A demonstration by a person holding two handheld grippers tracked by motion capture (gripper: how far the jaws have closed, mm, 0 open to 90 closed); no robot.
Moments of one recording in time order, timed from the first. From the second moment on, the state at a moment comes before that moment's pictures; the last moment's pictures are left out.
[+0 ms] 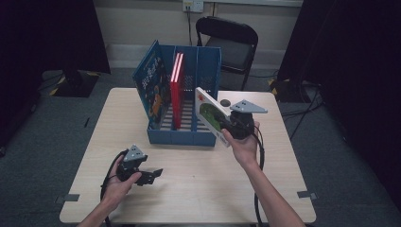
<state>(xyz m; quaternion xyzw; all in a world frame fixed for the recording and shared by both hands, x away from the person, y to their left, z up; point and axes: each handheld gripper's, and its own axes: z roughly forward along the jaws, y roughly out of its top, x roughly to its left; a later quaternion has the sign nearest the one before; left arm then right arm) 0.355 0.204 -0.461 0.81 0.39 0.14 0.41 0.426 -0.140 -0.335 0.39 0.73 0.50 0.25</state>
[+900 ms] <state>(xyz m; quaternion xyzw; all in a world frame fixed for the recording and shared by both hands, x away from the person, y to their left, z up) 0.354 0.204 -0.461 0.81 0.39 0.14 0.41 0.477 -0.115 -0.344 0.46 0.70 0.47 0.28</state>
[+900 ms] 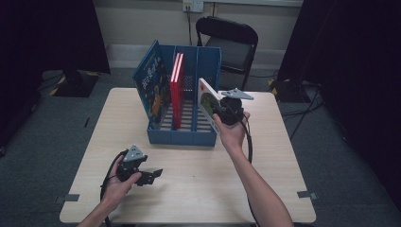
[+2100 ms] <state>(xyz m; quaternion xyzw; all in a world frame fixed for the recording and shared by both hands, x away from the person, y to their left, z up) 0.354 0.204 -0.461 0.82 0.39 0.14 0.41 0.521 -0.085 -0.373 0.52 0.68 0.43 0.29</state>
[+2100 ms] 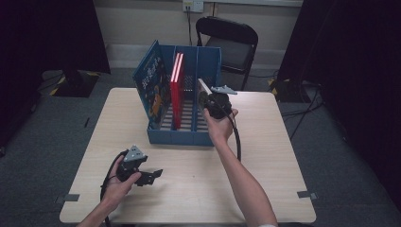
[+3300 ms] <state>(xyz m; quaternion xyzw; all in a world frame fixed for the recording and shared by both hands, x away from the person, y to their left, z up) 0.354 0.203 -0.462 0.82 0.39 0.13 0.41 0.512 -0.090 -0.420 0.50 0.72 0.40 0.26</state>
